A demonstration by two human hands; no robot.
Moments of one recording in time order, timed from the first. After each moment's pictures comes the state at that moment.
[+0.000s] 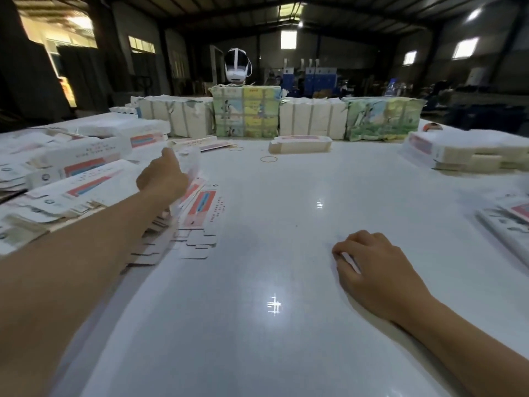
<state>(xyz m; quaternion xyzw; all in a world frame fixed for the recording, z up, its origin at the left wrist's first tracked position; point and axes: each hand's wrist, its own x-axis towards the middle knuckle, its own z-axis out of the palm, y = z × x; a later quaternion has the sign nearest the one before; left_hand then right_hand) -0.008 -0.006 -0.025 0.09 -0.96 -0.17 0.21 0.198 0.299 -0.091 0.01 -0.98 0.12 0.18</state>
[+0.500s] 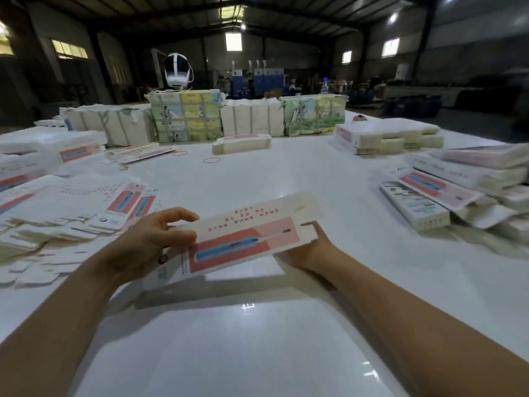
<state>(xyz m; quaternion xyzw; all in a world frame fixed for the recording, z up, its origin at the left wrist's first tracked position) 0.138 0.057 -0.048 -0.19 -0.74 -0.60 -0.21 0.207 0.310 -0.084 0.05 -0.95 0.28 0.13</state>
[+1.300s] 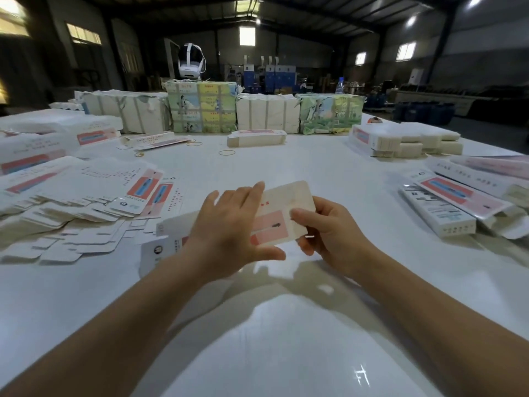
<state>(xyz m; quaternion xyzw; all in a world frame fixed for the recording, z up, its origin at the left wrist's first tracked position) 0.171 0.114 -0.059 -0.37 -0.90 -0.10 0.22 0.219 0.300 -0.065 0.05 -0.66 0.75 0.07</state>
